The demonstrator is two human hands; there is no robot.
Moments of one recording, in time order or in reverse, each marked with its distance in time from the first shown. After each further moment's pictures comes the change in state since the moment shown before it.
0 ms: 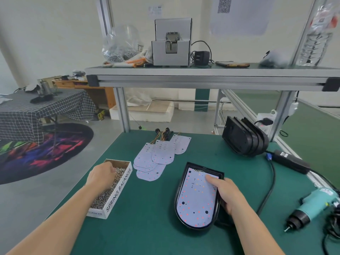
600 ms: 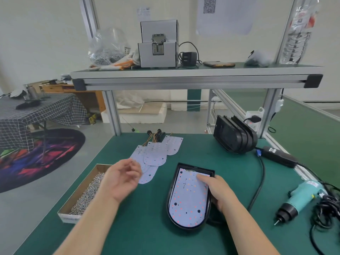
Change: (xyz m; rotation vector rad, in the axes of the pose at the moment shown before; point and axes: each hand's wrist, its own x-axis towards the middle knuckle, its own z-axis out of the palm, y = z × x) left_hand -0.054 0.082 -0.016 -2.106 -0.883 -0.495; right_hand -0.003 -0.004 0.003 -0.045 0.010 -0.009
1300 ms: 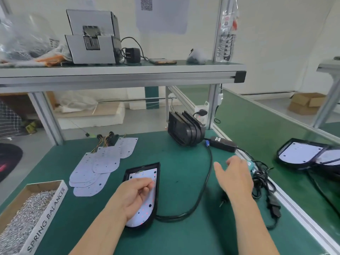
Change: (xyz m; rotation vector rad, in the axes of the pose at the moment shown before) left_hand 0.052 -0.140 0.045 0.641 0.106 -0.013; right_hand -0.056 -0.026 -0.141 -0.810 0.865 -0.155
